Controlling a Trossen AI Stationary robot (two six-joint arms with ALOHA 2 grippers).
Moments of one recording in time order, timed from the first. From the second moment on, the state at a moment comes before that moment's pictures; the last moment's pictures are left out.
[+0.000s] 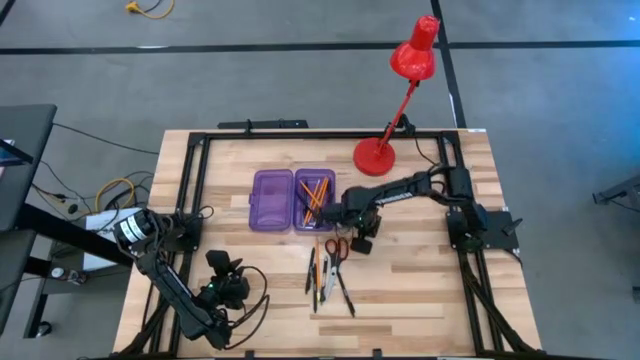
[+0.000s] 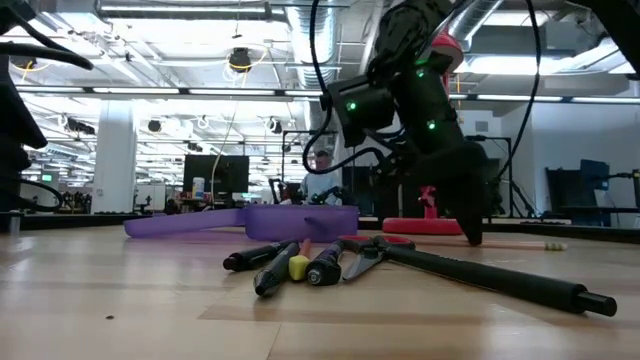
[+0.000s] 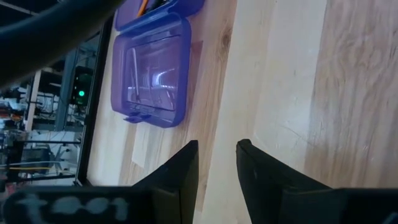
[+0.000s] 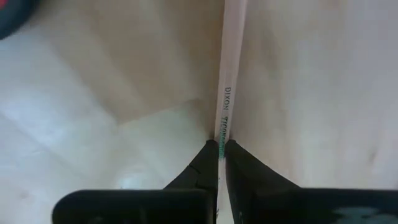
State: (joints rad) left arm -0.99 1.90 1.13 -1.39 -0.75 -1.26; right arm -0.01 2.11 1.40 -1.18 -0.09 0.30
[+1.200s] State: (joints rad) left arm -0.99 1.90 1.13 -1.39 -0.82 -1.25; right arm 0.27 2.11 1.38 -1.17 0.02 0.49
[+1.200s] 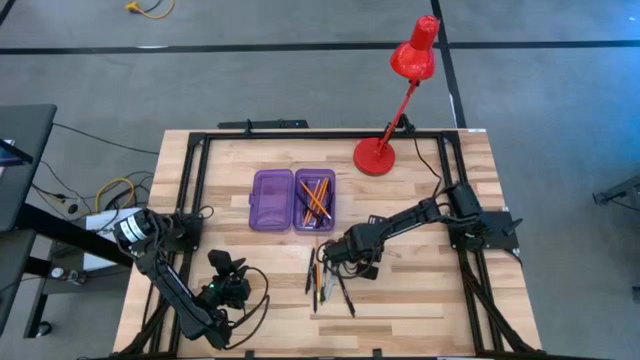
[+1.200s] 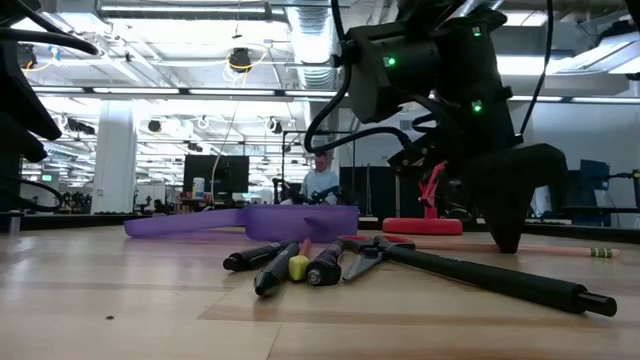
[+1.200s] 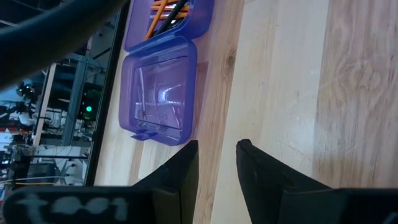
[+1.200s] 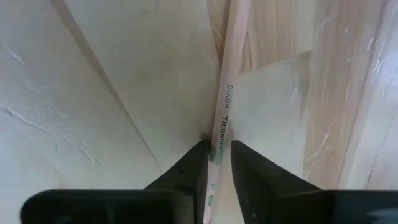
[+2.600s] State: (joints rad) left arm -0.99 1.90 1.13 -1.35 -0.88 -1.27; right arm 0.71 2.10 1.36 -1.08 0.09 1.03
